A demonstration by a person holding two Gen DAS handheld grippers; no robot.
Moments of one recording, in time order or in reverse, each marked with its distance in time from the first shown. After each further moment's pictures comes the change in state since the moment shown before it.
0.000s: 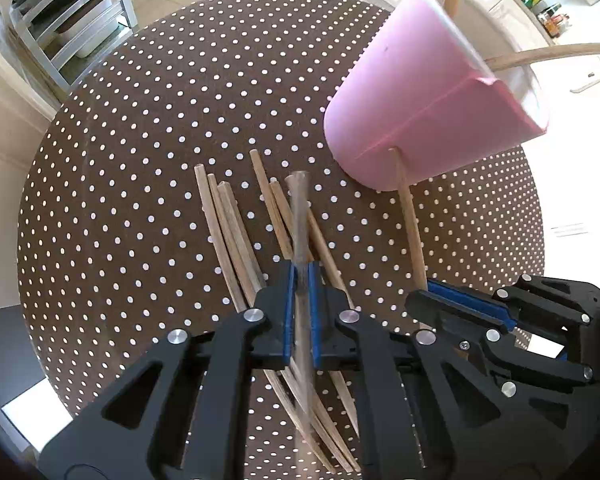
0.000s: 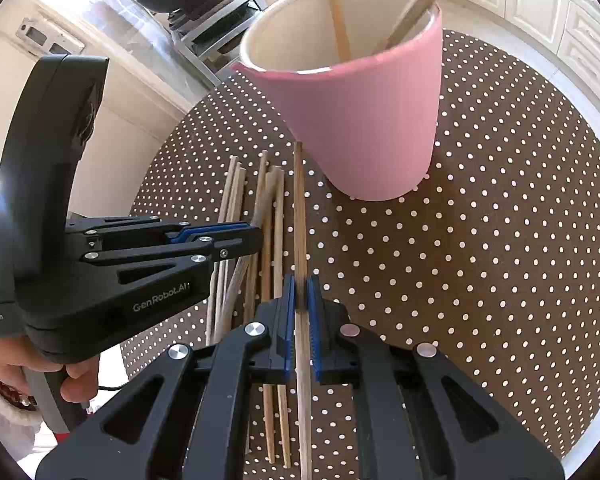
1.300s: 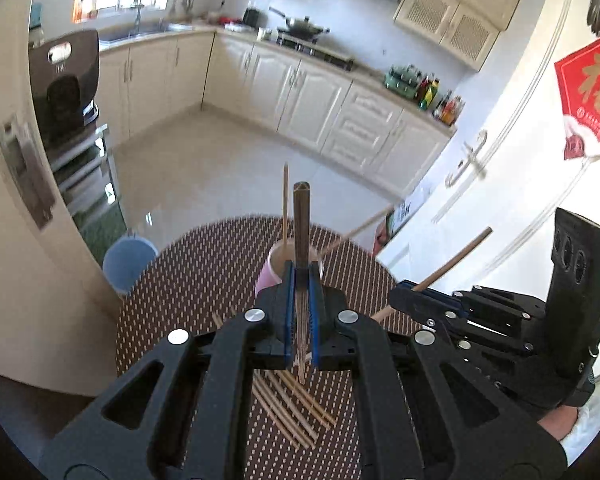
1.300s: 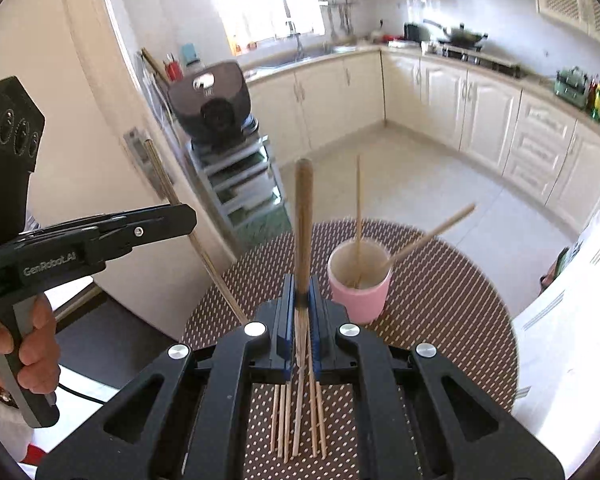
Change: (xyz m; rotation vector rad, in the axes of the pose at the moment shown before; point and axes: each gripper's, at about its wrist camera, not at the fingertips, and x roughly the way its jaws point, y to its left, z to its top) left arm -0.277 -0.019 -0.053 0.173 -0.561 -0.177; right arm -0.208 0.105 -0.012 -0.088 -0.516 -0.186
